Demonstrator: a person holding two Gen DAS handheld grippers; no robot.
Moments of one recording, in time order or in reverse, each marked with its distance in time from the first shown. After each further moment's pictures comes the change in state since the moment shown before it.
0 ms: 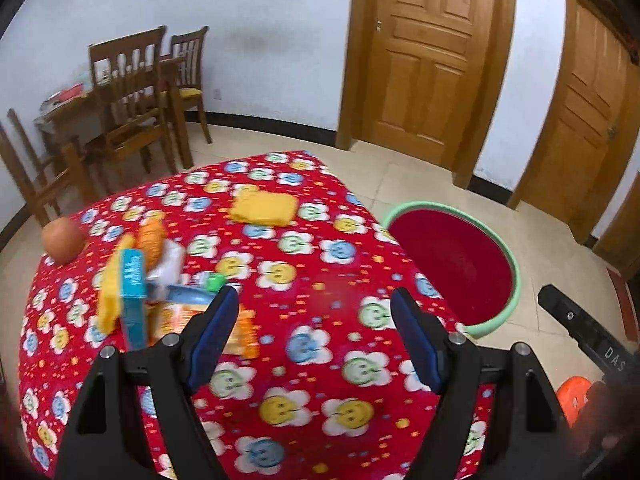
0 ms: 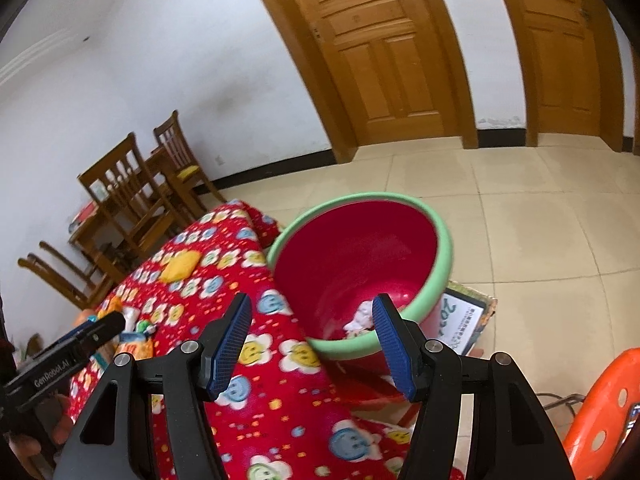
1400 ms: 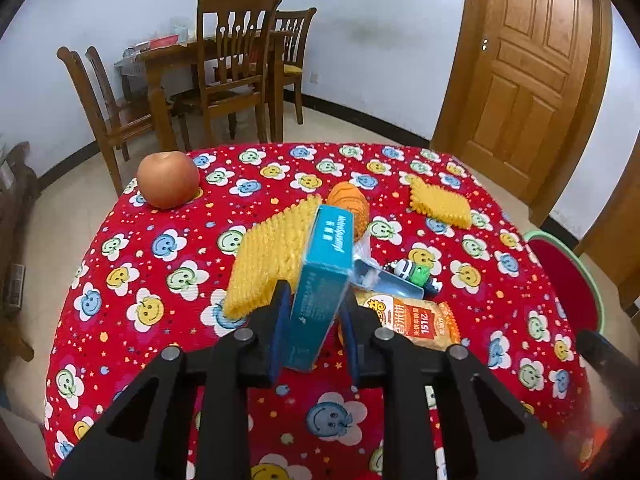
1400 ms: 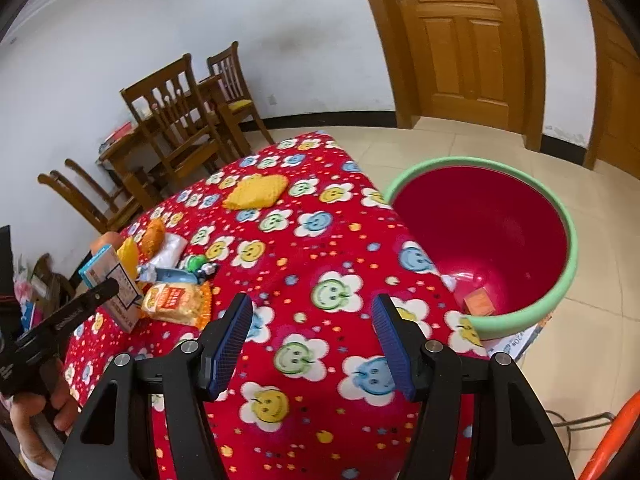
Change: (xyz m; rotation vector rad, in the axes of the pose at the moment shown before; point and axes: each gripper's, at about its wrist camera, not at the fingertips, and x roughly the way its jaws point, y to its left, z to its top) left arm 0.010 0.142 -0.027 -0.222 0.006 0.204; right arm 0.065 0.115 -0.034 -0.207 0.167 0.099
